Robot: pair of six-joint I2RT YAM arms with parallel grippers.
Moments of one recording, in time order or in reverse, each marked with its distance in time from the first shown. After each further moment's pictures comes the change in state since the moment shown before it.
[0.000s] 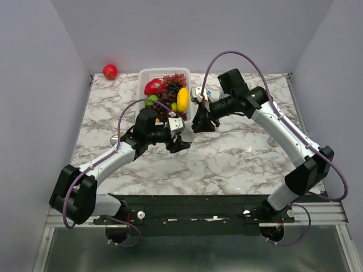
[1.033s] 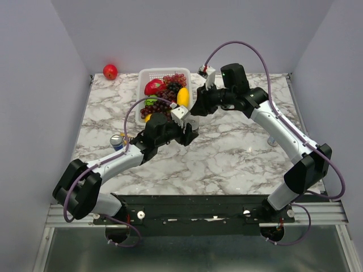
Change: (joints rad) left arm -0.140 0.041 -0.017 0.243 -0.511 -0.414; right arm -0.029 0.020 -0.039 0.316 0.286 0.779
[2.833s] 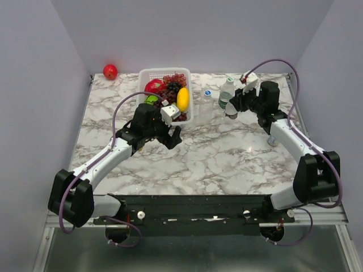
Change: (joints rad) left arm 0.156 -0.069 0.130 -0.532 0.117 0.218; right arm -0.383 -0.170 -0.587 0.675 0.236 -0.229
